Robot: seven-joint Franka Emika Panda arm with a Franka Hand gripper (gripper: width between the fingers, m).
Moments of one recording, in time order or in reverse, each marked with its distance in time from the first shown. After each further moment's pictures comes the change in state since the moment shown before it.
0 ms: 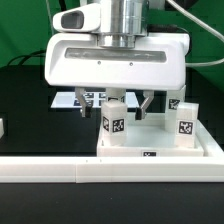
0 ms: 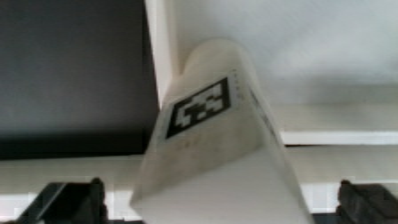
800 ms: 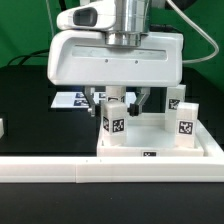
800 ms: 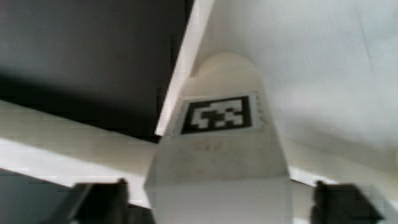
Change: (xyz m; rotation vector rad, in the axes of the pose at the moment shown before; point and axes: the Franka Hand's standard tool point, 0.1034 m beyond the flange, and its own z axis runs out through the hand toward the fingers) arm -0.003 0.002 -0.001 -0.005 -0.005 -0.254
